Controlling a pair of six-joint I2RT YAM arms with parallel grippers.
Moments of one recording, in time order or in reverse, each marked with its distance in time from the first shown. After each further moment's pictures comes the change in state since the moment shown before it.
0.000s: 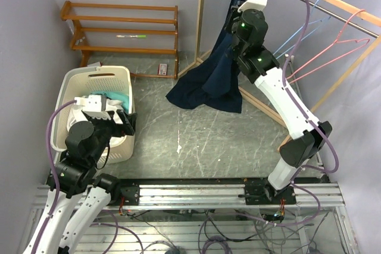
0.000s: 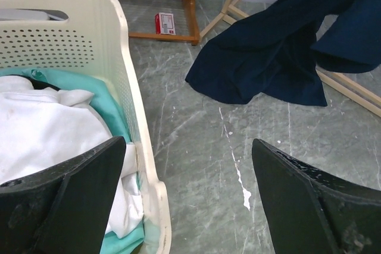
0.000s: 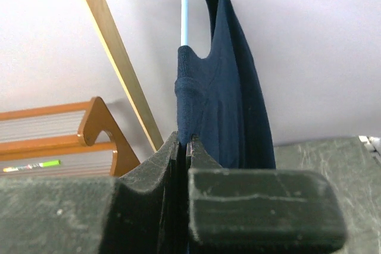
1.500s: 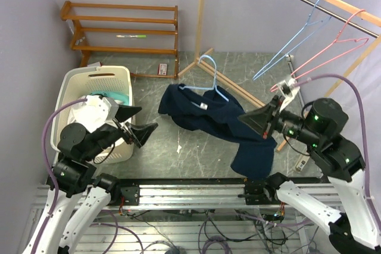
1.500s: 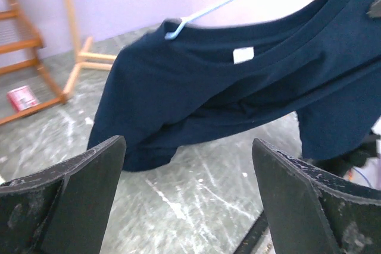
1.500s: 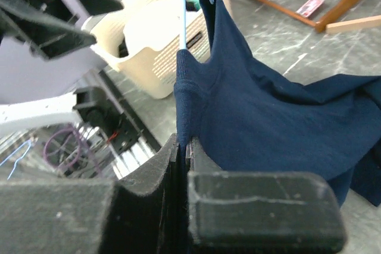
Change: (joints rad) left arm 0.000 -0.020 -0.011 0.224 0.521 0.057; right arm 0.019 -0.955 -0.636 -0.599 -0.977 0.159
